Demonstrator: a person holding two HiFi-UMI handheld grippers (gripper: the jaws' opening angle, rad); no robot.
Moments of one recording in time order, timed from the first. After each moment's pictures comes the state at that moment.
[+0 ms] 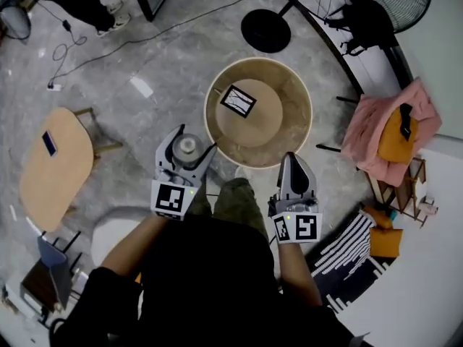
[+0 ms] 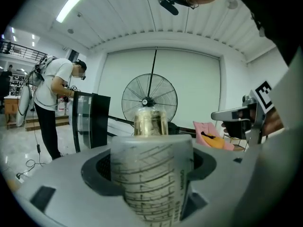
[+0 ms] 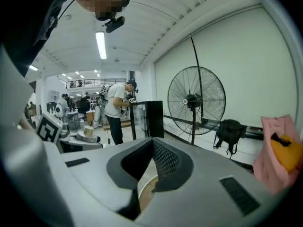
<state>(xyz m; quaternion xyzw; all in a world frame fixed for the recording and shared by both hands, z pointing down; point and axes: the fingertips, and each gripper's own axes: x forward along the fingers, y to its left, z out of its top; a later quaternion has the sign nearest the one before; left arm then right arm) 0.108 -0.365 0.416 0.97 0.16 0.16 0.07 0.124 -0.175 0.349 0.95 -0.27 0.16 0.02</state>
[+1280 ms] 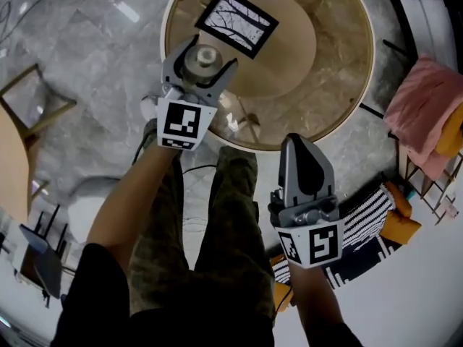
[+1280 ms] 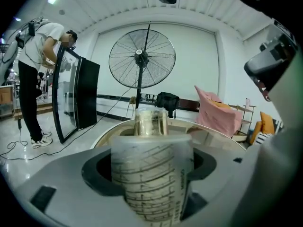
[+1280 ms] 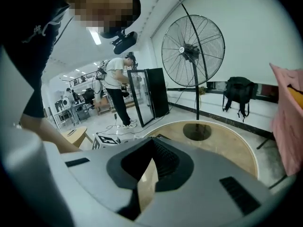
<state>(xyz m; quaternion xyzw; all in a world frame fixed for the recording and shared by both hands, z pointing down) 0.238 -0.225 0.935 0.96 0.19 0.22 0.03 0.157 -0.108 0.778 0.91 -0.31 0.29 -0.01</state>
